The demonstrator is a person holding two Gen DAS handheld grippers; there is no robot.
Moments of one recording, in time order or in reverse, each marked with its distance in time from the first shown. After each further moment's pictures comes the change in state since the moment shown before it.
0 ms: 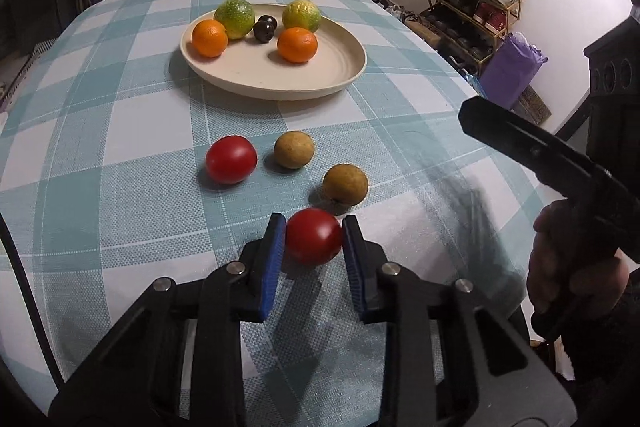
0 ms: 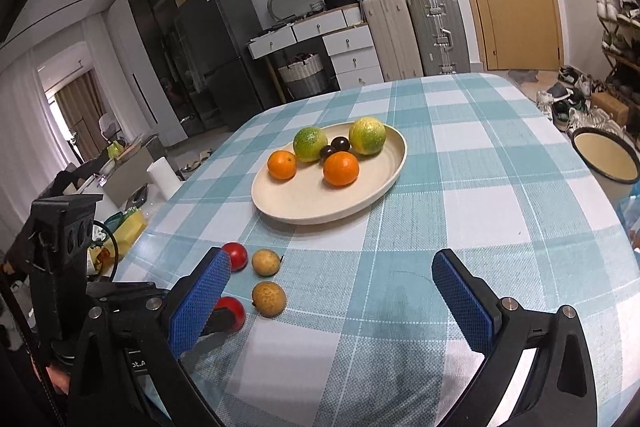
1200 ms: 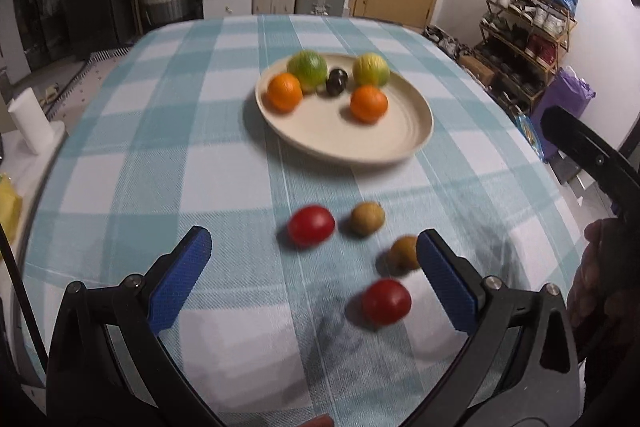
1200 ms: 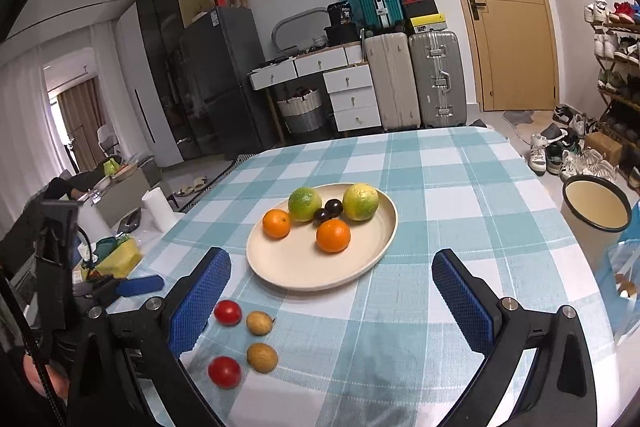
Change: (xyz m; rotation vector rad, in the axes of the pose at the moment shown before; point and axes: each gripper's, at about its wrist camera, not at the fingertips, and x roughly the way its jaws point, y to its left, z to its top) left arm -0.019 0.016 0.027 -0.064 -0.104 0.203; right arm -0.014 0.003 0.038 -0.060 -0.134 -0.034
